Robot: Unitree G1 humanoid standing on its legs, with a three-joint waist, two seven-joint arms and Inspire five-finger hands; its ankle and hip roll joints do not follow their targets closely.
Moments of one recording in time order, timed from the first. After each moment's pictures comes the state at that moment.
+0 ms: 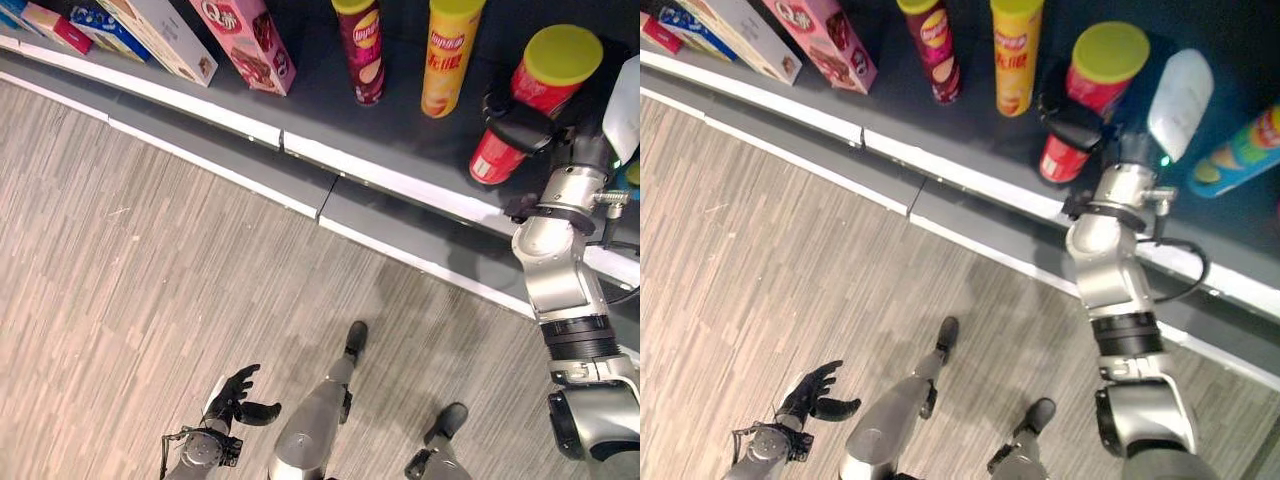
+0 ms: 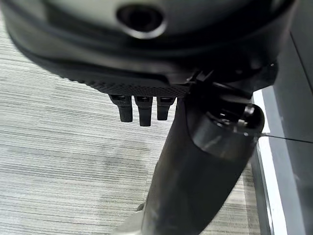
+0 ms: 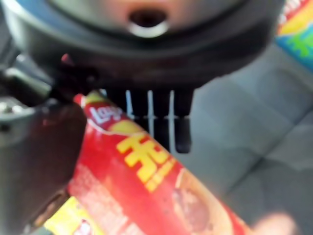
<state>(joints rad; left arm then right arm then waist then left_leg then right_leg) 0.09 0.36 -0.27 0.59 -0.12 -0.06 0.10 -0.75 -0.62 0.06 0.26 -0.38 0.10 -0.65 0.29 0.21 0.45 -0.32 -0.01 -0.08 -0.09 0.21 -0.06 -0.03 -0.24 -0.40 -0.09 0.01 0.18</state>
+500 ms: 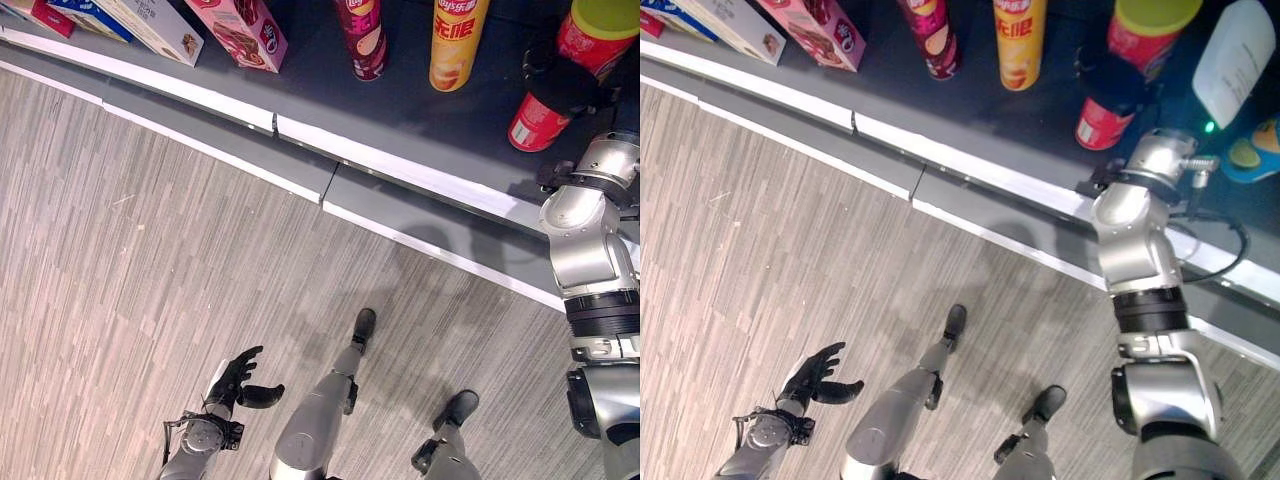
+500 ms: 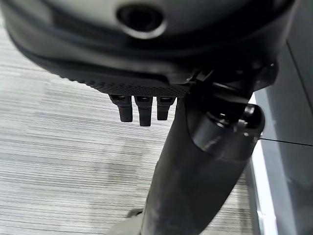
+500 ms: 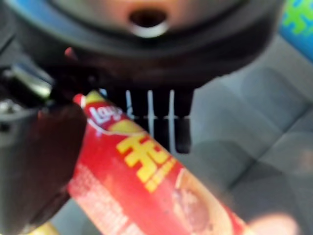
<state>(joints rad) 0.07 0.37 -0.29 0.53 -0.15 -0.09 0.10 -0.84 -0.72 0.06 0.32 -0.38 0.12 -0.69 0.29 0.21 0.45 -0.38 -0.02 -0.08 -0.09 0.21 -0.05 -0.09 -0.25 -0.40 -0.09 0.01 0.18</state>
